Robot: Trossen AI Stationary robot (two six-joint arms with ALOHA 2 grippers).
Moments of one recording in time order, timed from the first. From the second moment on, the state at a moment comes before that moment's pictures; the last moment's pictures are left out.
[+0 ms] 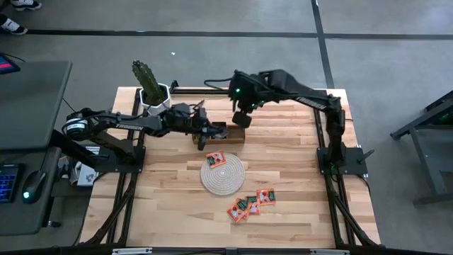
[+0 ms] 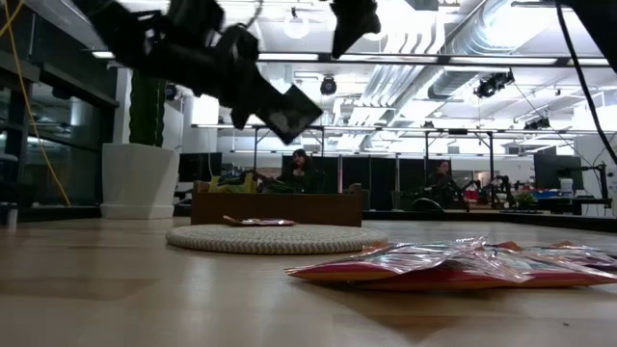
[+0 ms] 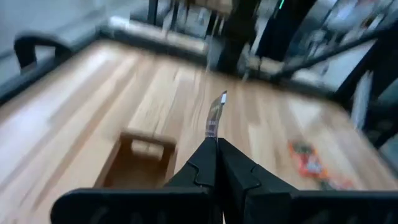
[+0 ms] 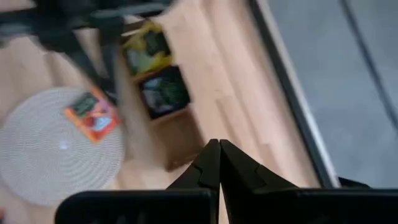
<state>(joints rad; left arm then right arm) 0.29 1.36 0.65 0.46 0.27 -0.16 -0.21 1.97 2.31 -1.42 0.19 0.09</state>
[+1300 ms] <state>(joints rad) 0.29 1.76 0.39 1.34 -0.01 -0.48 -0.11 1.44 1.56 -1.04 0.16 0.40</state>
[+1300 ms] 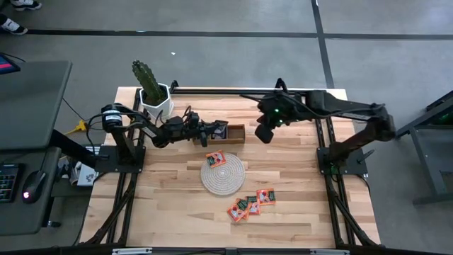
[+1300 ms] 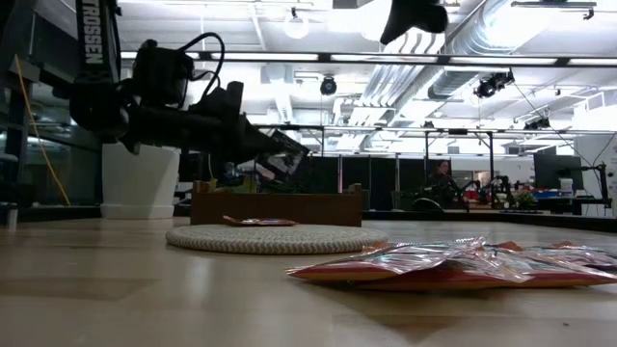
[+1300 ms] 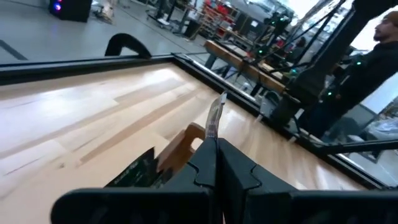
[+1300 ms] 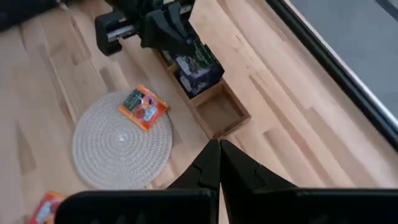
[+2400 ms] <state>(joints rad) 0.31 1.73 0.51 1.13 0.07 -0.35 -0.07 1.29 1.34 -0.93 0.16 0.47</state>
